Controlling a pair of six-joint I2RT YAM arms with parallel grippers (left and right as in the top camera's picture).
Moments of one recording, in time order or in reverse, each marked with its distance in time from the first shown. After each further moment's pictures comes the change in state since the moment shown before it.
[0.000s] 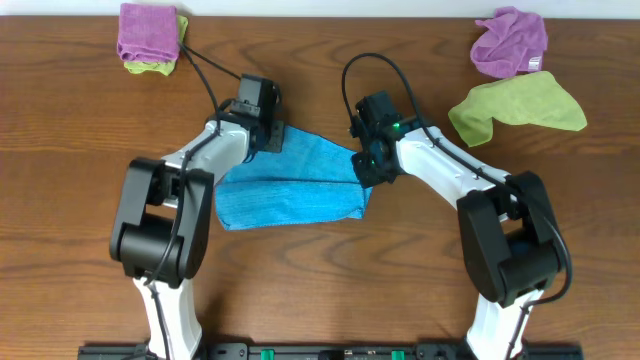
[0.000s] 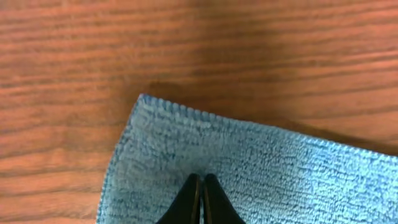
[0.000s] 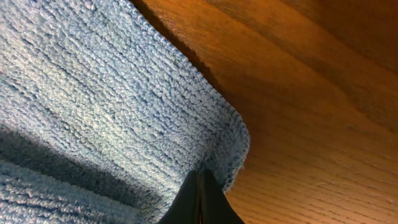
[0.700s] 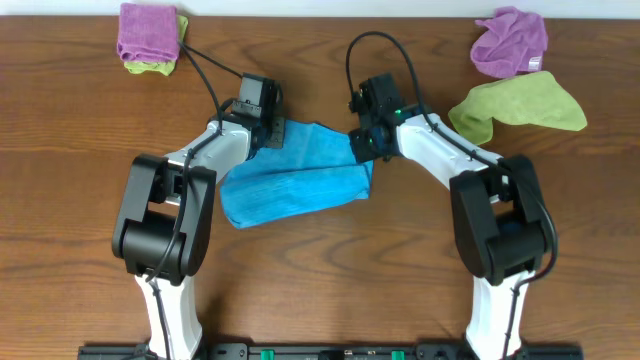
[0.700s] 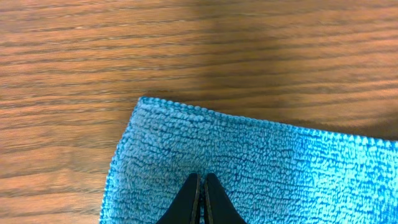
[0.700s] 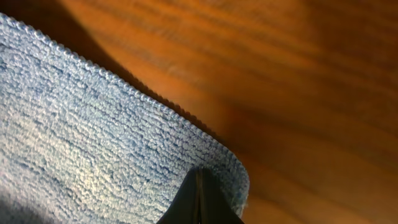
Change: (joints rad) left arm -0.002 0.015 0.001 0.058 -0.038 -0.028; right arm -0.056 0.130 0.129 0.146 -0.020 0.000
